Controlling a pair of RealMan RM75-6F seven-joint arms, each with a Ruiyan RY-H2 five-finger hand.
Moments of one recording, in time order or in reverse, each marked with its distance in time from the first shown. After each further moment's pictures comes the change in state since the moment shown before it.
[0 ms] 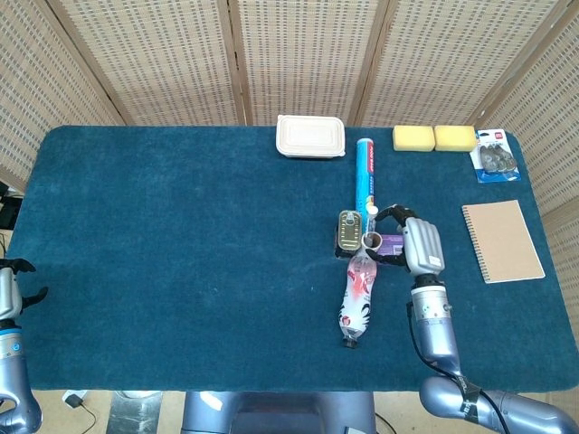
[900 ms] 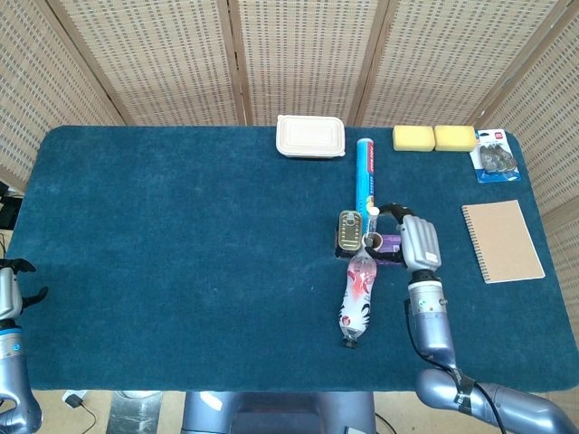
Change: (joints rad) left arm 0.000 0.001 -0.002 -0.002 -0.001 -0.001 0.004; right arm 0.029 -0.032 0.002 0.053 0.041 -0.022 -0.022
